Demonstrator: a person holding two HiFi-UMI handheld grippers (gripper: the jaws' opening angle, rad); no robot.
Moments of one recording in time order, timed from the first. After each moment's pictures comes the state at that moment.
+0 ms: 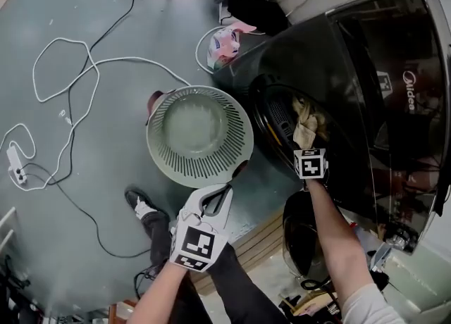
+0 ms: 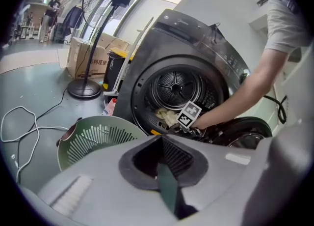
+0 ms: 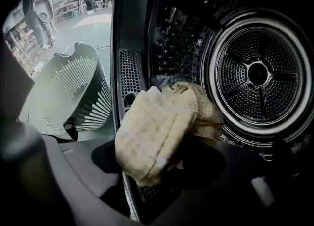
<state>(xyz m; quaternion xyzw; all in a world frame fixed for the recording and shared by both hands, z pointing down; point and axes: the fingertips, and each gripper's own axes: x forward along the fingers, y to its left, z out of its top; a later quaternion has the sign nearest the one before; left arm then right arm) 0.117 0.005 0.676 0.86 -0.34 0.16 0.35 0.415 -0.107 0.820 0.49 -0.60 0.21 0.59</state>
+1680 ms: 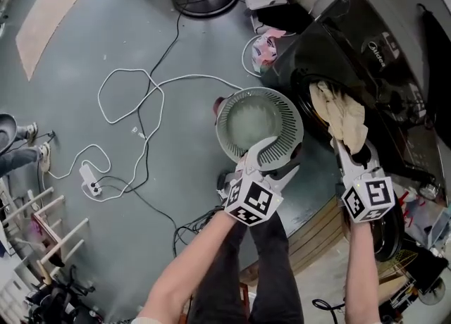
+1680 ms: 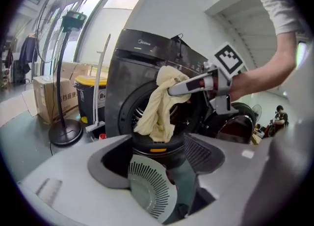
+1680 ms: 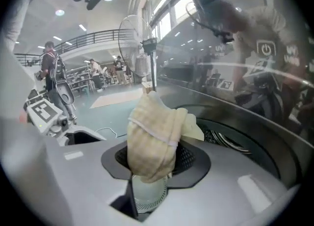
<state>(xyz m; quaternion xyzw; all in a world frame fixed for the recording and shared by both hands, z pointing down) 0.104 -0.029 0.588 0.94 -0.23 0.19 0.19 0.210 -0.089 0.509 0.56 -0.78 0.19 0.22</state>
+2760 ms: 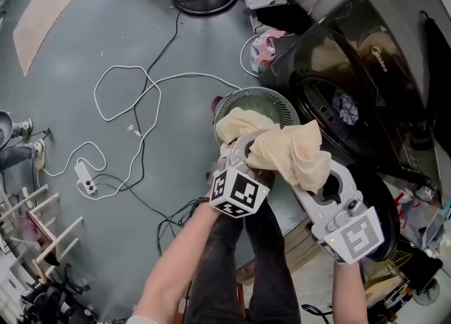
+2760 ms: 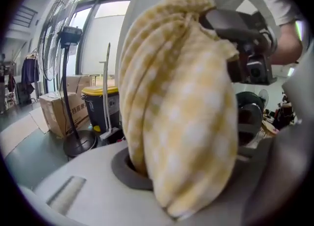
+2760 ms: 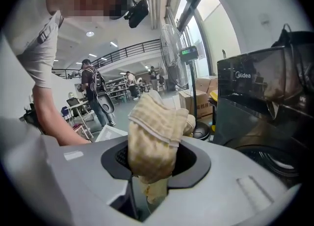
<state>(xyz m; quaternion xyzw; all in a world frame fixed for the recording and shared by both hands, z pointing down) 0.062 -0.069 0.583 0.93 -0.27 0.22 0.12 0.052 -0.057 0.424 0.38 -0.89 0.17 0.17</state>
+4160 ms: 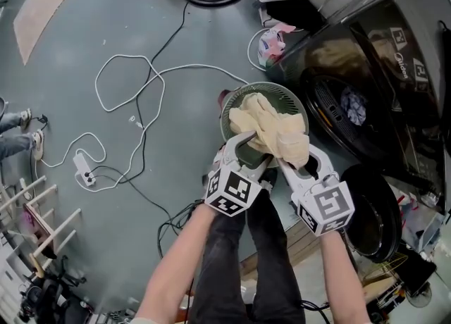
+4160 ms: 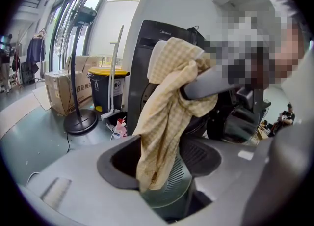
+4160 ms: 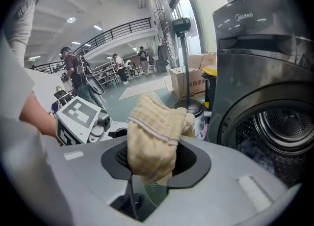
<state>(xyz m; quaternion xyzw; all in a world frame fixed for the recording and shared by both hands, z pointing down) 0.021 -0.043 0.638 0.91 -0.27 0.25 0.20 0.041 -0.060 0.550 0.41 -0.84 0.24 0.26</state>
